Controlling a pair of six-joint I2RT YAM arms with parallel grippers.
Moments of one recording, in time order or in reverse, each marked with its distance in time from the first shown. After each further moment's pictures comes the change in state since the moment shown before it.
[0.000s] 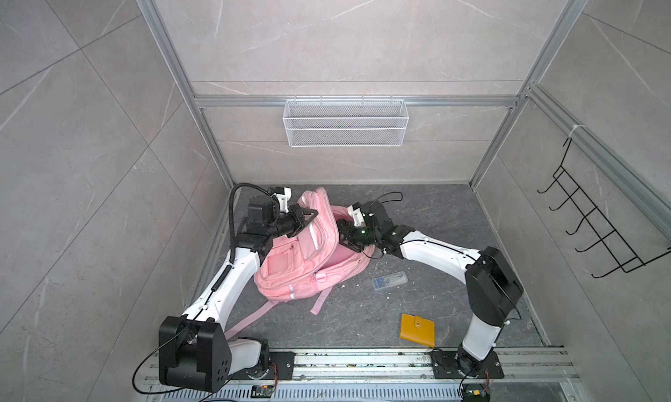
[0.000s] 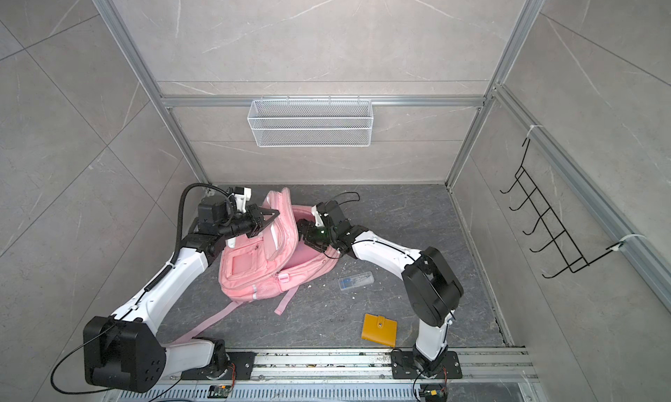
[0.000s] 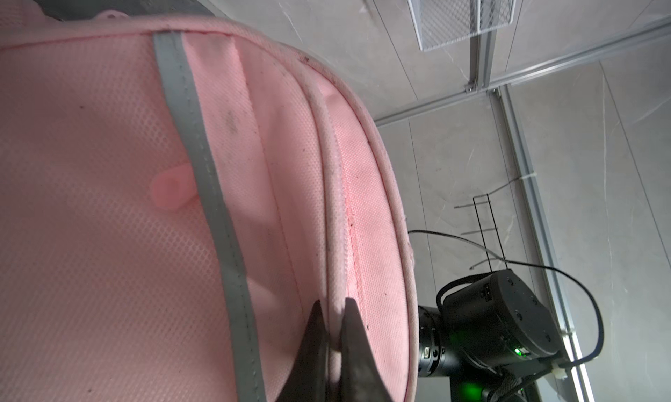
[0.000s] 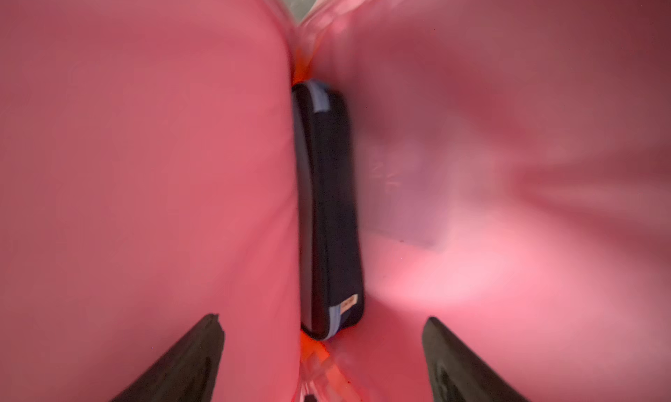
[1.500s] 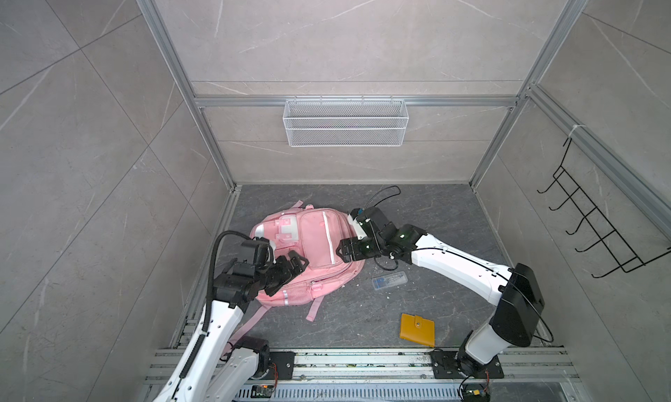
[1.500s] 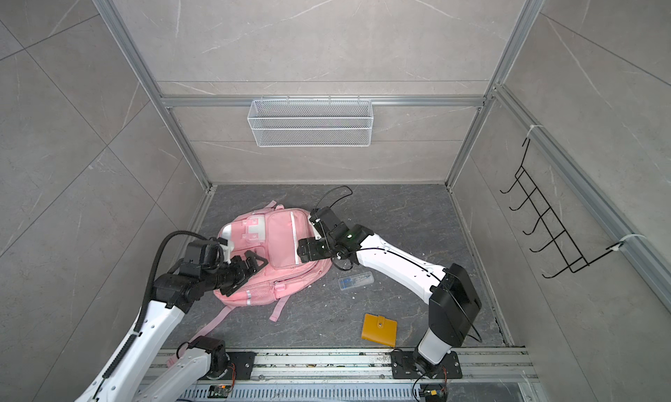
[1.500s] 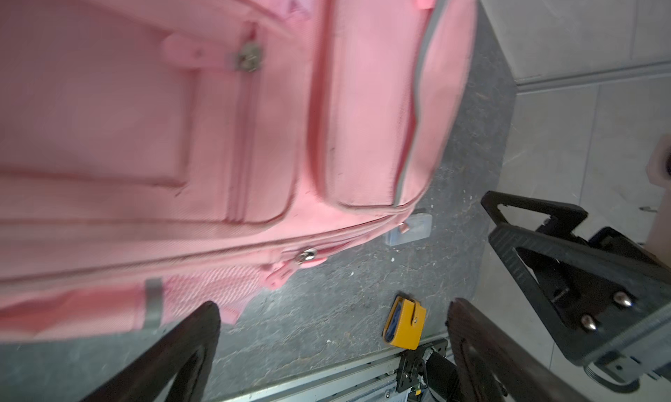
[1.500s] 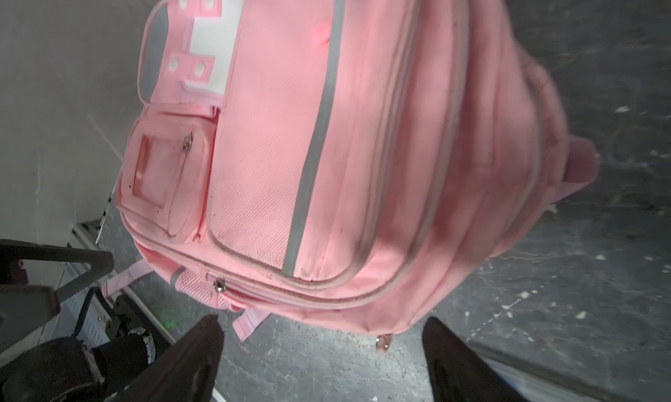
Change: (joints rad) left arm -0.025 -0.486 -0.220 -0.755 -0.317 0.040; right arm 0.150 -0.099 0.129 -0.524 0.281 -0.483
